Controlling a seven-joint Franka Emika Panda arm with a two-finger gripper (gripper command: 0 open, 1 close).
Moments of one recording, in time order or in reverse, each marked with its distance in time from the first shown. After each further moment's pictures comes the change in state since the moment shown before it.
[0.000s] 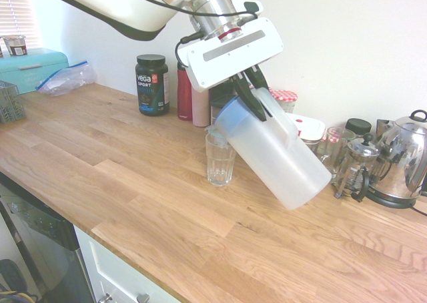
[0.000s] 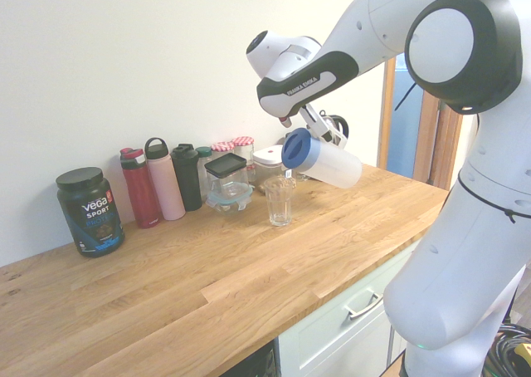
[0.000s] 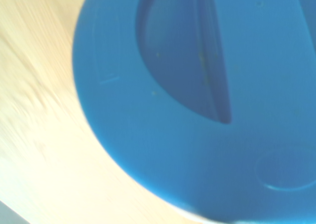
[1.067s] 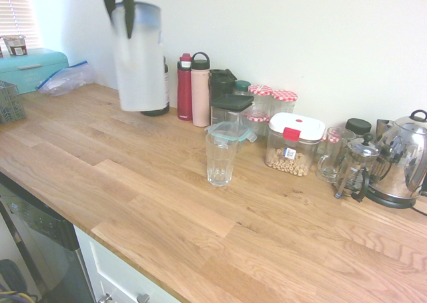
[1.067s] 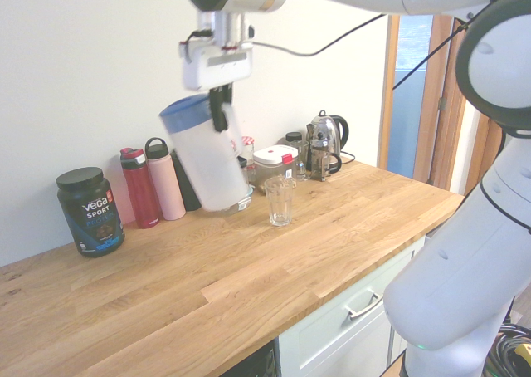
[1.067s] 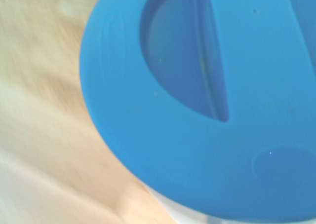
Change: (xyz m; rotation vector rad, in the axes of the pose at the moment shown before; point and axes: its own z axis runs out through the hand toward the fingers) arm -0.012 -0.191 -0.232 0.708 0.147 0.646
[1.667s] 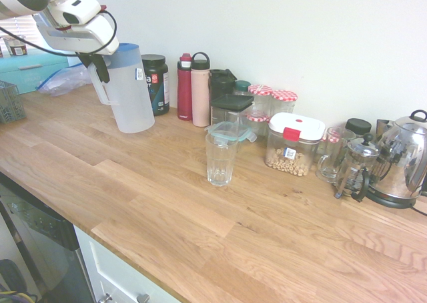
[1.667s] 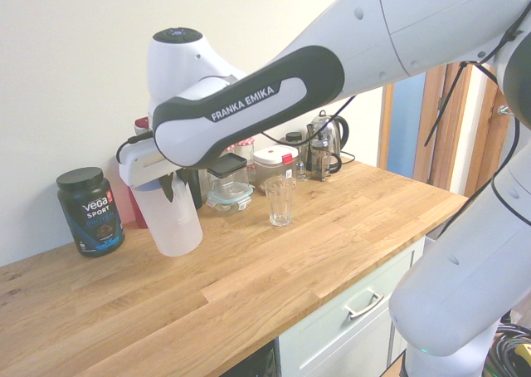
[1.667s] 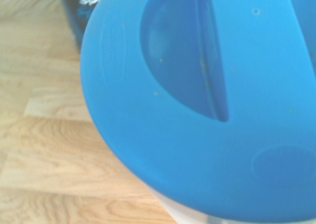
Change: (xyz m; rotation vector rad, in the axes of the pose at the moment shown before) arm -0.065 -0.046 0.113 0.089 0.269 0.266
